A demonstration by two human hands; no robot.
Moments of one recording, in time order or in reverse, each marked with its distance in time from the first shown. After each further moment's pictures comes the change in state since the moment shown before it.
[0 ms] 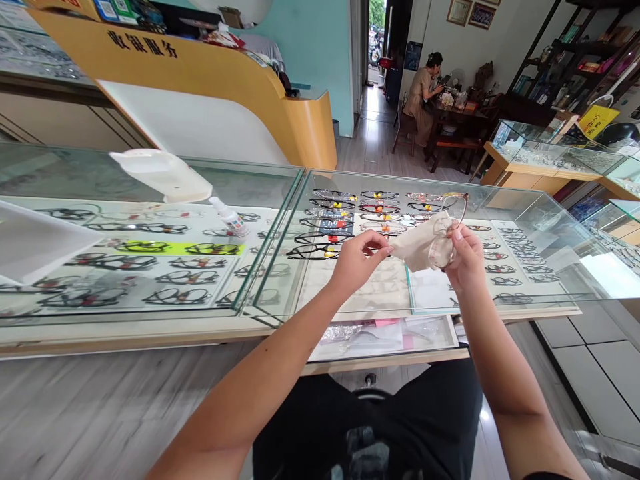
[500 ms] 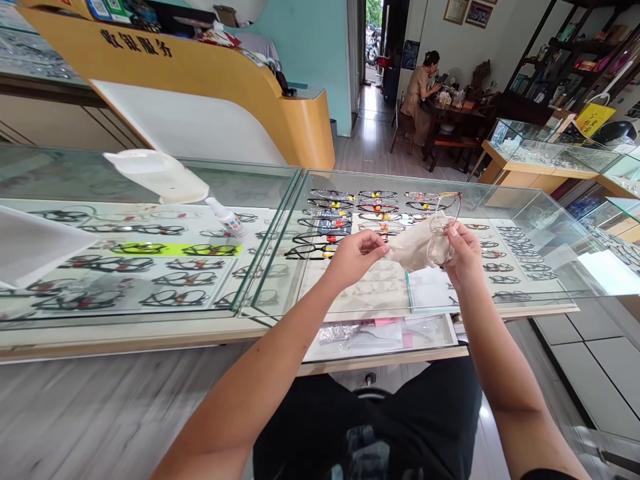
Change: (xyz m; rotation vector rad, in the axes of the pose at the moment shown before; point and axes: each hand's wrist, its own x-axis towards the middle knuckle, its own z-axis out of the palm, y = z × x) left_hand 0.007 0.004 -0.011 -0.036 -0.148 -0.074; right_hand 0.003 -0.001 0.000 0.009 0.004 0.041
